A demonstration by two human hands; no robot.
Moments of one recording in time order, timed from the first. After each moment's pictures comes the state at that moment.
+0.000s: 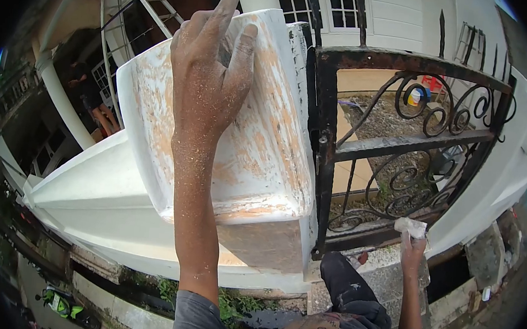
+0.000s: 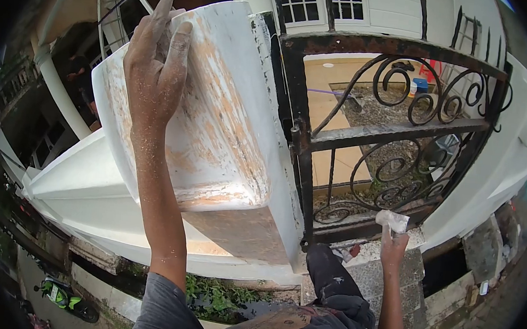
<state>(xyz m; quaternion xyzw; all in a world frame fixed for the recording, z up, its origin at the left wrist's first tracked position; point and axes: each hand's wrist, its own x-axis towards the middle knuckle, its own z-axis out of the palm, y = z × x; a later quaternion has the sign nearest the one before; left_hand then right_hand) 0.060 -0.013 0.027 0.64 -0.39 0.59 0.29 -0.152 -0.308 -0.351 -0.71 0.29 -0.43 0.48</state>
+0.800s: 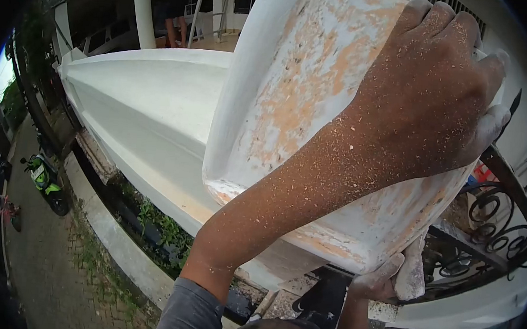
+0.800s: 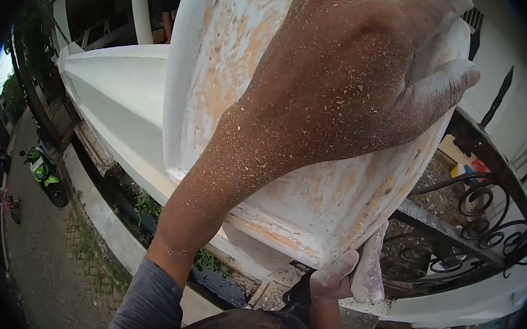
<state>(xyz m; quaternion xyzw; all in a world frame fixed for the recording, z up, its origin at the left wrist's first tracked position) 0.061 0.000 0.031 0.58 -0.50 0.59 0.26 -0.012 -0.110 -0.198 -0.58 -0.11 -0.61 0.53</state>
